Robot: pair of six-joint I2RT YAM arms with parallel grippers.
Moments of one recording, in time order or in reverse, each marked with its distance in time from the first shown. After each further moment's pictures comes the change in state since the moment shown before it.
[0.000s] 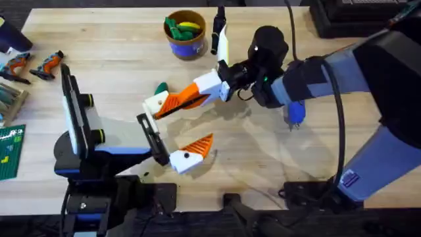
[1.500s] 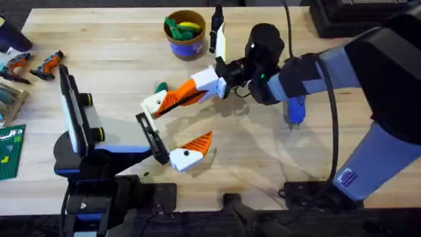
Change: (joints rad) left arm 0.001 0.000 0.000 0.002 -0.023 -0.011; right arm -0.006 0.037 0.047 -0.010 0.008 0.013
